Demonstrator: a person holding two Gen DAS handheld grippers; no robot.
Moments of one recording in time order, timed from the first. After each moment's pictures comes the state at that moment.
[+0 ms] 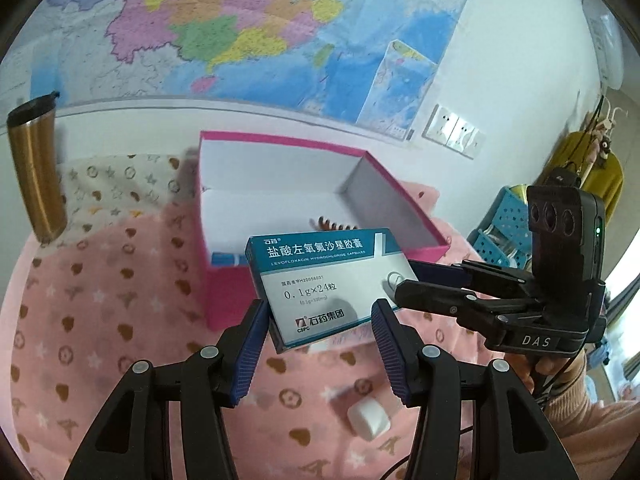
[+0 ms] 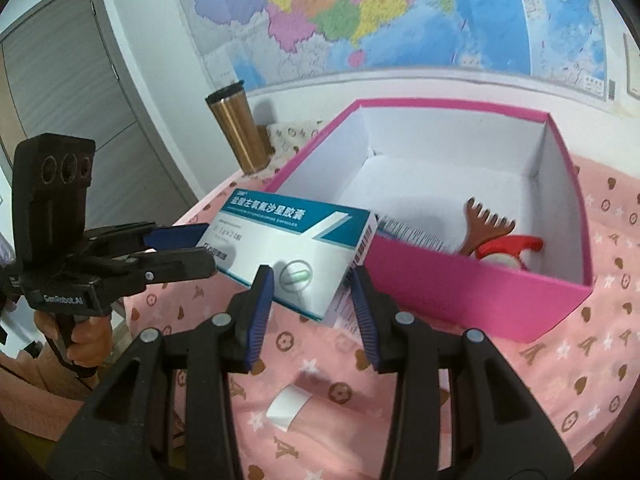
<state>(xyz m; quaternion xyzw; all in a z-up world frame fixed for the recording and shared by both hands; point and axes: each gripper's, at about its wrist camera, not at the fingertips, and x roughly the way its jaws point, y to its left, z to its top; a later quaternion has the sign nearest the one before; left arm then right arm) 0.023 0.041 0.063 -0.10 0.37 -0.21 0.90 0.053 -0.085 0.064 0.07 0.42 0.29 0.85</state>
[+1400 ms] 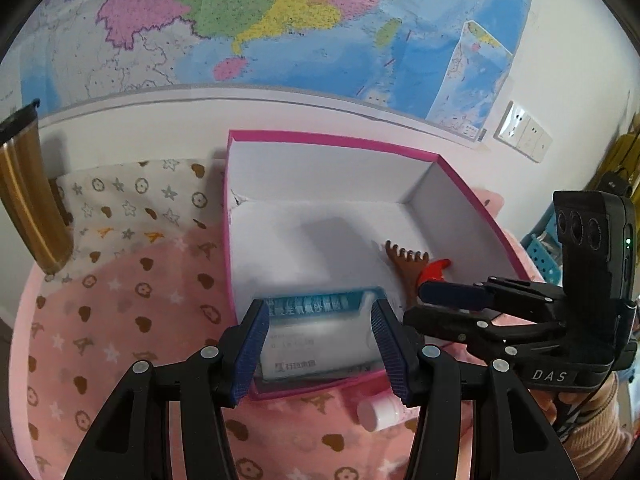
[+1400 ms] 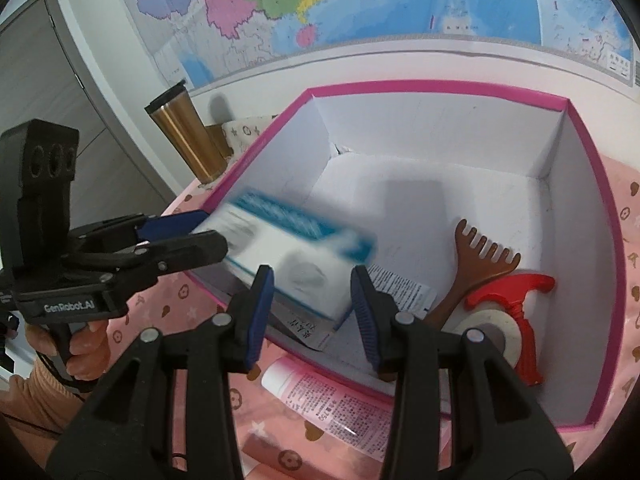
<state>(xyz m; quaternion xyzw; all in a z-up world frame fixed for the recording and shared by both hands) 0.119 0.041 0.043 -0.07 0.41 -0.13 0.90 0.147 -0.080 0.020 0.08 0.48 0.27 0.83</state>
